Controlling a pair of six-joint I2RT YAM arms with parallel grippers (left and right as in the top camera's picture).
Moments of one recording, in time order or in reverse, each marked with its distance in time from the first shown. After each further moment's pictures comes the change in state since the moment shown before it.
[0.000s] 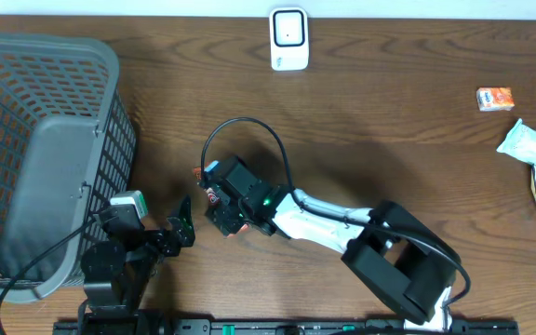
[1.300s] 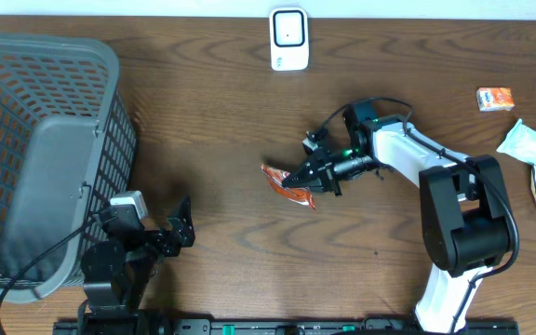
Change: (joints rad) left arm 0.000 0.000 0.000 0.001 0.000 0.000; right arm -0.661 0.008 0.059 -0.748 -1.233 0.234
